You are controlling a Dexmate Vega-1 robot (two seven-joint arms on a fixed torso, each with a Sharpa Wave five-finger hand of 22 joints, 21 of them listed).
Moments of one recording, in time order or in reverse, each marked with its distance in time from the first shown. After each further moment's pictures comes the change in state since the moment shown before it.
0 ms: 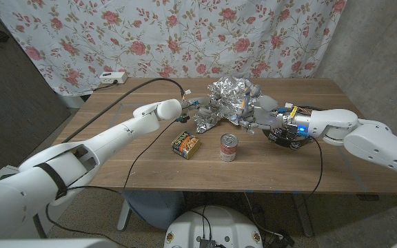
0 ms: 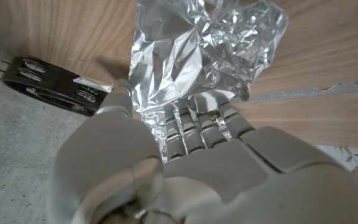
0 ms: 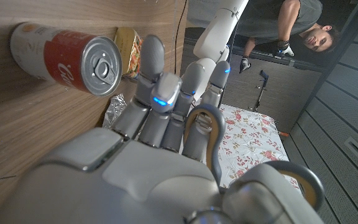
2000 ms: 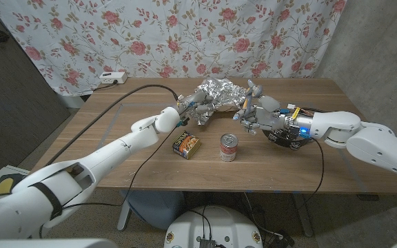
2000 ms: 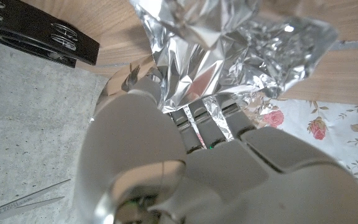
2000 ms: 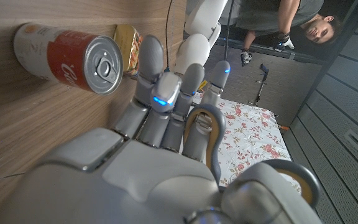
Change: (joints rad) left arm 0.160 0.011 -0.097 -0.077 0.033 -0.039 0.348; left_hand 0.385 0.087 0.071 0.007 0.005 0.459 0.030 0.196 0.259 0.285 -0.096 0.573 0.640 0.399 -0.102 0.528 0.534 0.215 0.006 0.168 0.086; right arm -0.043 -0.009 0.032 -0.012 0.021 0.008 -0.023; right_hand 0.007 0.027 0.000 0.000 -0.008 0.000 0.000 0.000 -0.001 -0.002 -0.002 0.029 -0.022 -0.003 -0.003 0.000 -0.007 0.000 0.000 0.012 -0.018
